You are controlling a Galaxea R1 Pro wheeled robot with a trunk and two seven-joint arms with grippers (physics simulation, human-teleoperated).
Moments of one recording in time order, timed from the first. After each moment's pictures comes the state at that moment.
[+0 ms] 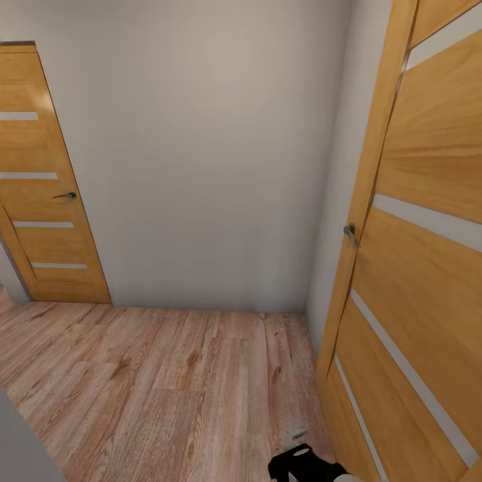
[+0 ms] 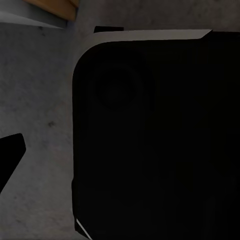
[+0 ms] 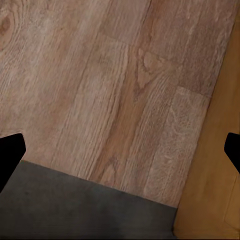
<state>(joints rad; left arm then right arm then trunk) 0.00 0.00 0.03 -0.05 0.01 -0.06 -0.01 -0.58 0.17 0.47 -0.04 -0.20 0.13 -0.12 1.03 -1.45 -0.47</state>
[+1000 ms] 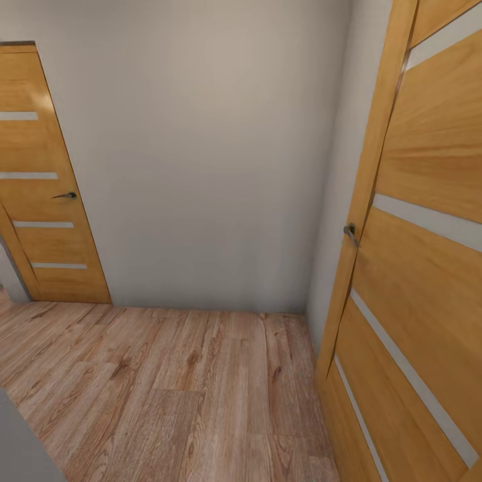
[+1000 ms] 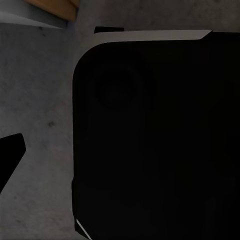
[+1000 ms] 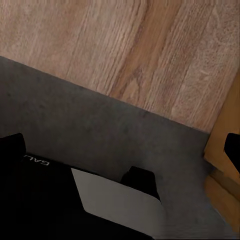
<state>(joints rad) 0.00 0.00 0.04 -0.05 0.01 -0.06 -0.01 -0.34 0.09 0.47 0.03 -0.19 -0.04 0.02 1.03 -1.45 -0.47</state>
